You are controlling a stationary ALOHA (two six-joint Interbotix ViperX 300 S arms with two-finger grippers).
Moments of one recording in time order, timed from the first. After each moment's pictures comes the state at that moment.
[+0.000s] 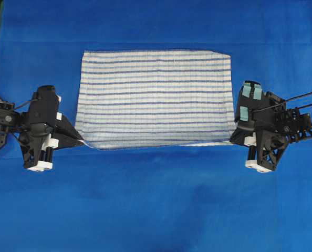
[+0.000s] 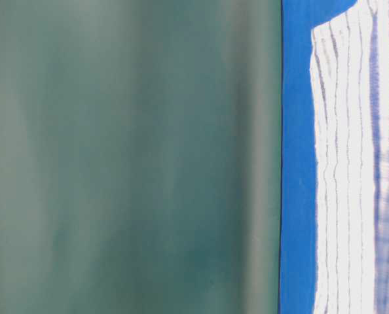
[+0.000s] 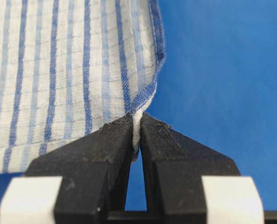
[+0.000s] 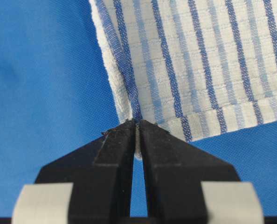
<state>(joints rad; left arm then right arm) -0.14 -0.45 1.21 -0.02 -0.14 -0.18 0.14 -0.27 0.93 -0.16 0.31 0.58</state>
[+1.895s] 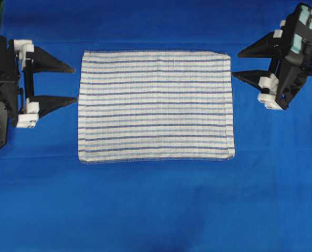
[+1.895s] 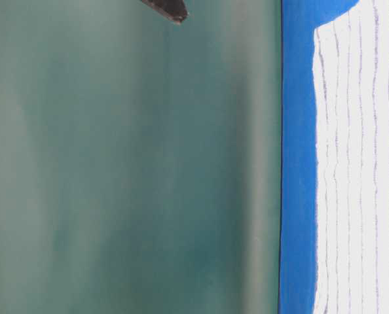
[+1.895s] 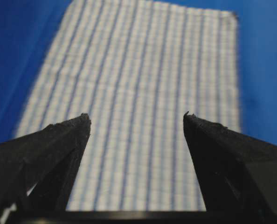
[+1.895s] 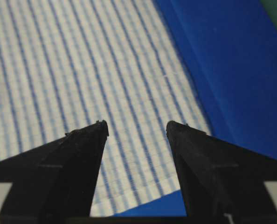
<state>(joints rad) 0.17 -0.81 1.17 -0.02 -0.08 -0.01 -0.19 -0.56 0.91 -0.51 0.29 0.57</state>
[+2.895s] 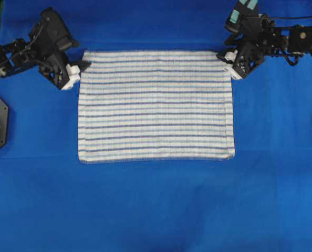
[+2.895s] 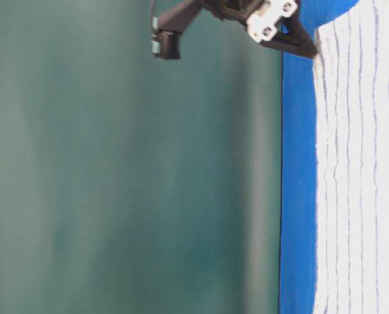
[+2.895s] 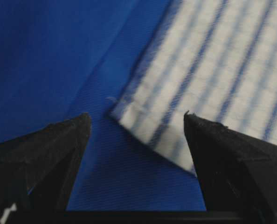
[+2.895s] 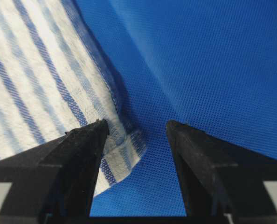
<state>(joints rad) 0.59 -0.08 1.15 -0.02 -0.44 0.11 -0.57 0.06 0.87 -0.55 -0.06 0.56</state>
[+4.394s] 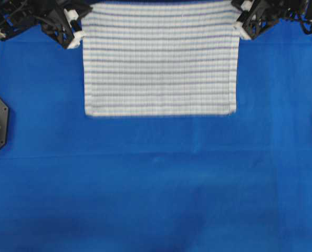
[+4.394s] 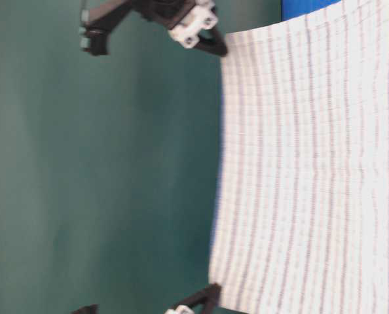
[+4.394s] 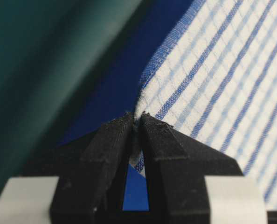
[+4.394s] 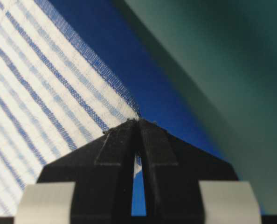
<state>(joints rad) 0.72 -0.24 0.93 -0.02 -0.25 0.23 -0.67 -0.18 0.73 -0.66 0.18 0.54</state>
